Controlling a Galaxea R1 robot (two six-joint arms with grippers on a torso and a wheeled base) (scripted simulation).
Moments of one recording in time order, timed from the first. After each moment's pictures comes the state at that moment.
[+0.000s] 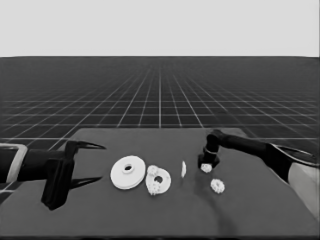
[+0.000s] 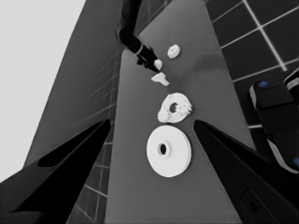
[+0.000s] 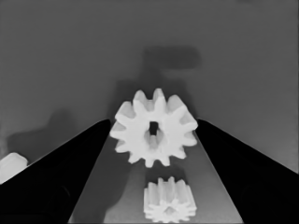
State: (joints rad) left arm -0.34 1.75 -0.42 0.31 0.68 0.35; right arm -0.14 2.65 -1.97 -0.21 -1.32 0.70
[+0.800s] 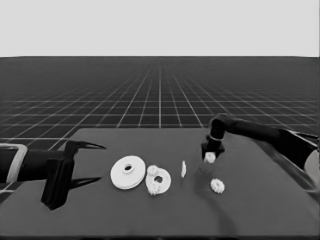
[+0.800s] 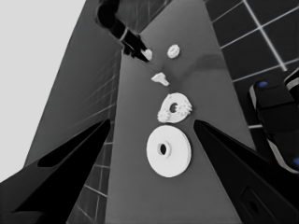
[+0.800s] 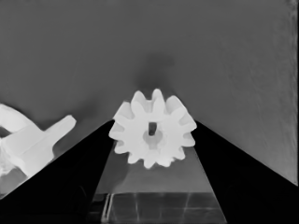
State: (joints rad) left arm -0.34 1.75 -0.42 0.31 0.68 0.35; right arm 0.01 2.57 -1.81 -0.13 -1.45 0.77
